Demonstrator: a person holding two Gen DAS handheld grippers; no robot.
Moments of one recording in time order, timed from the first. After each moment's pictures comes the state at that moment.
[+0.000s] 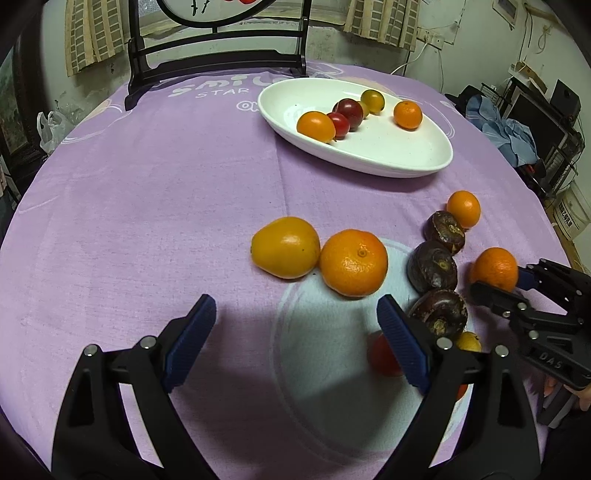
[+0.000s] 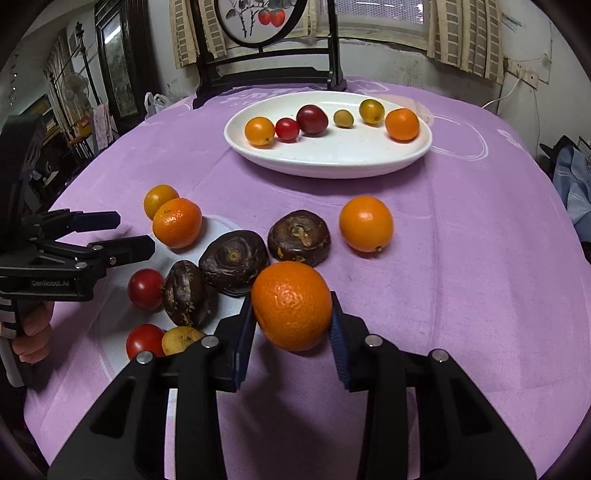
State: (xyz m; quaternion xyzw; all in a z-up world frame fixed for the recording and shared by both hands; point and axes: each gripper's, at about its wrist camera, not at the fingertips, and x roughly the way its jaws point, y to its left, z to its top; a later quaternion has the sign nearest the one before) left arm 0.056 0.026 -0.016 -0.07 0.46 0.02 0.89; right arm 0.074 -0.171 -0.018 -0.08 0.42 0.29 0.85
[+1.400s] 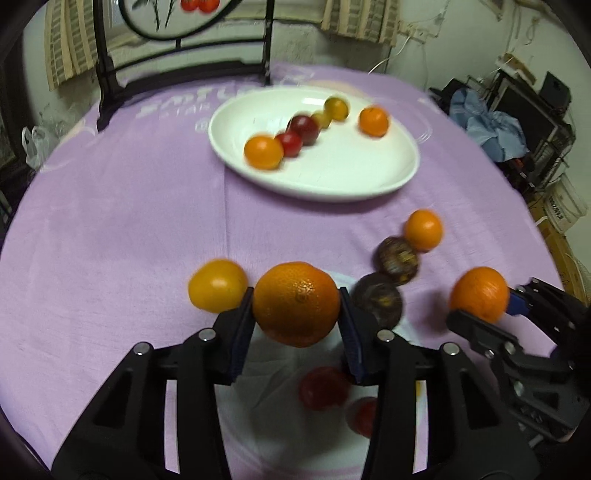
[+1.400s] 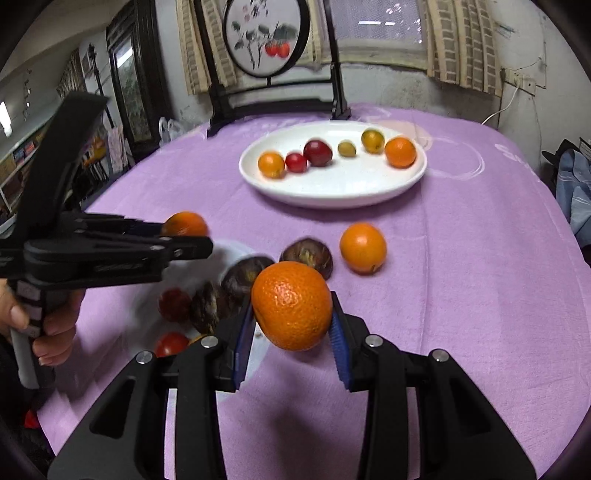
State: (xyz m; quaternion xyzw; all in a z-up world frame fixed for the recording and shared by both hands) left arm 0.081 -0.010 0.019 -0.05 0.46 -0.01 0.89; right arm 0.062 -0.184 0.011 -0.04 0.37 0.31 0.87
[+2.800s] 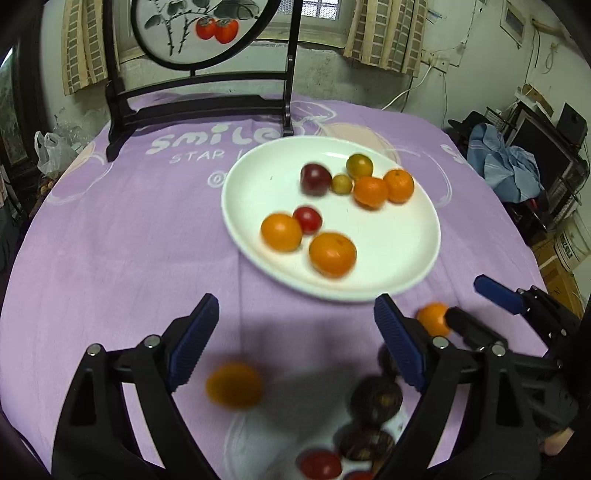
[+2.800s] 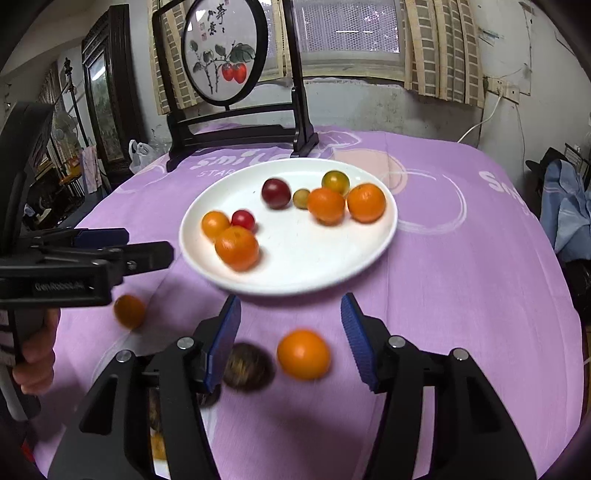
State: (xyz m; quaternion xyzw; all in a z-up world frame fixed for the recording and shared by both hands) left arm 0.133 0.005 0.040 -0.07 0.44 0.03 0.90; right arm 0.129 -0.184 0.023 -0.05 0.37 0.27 0.89
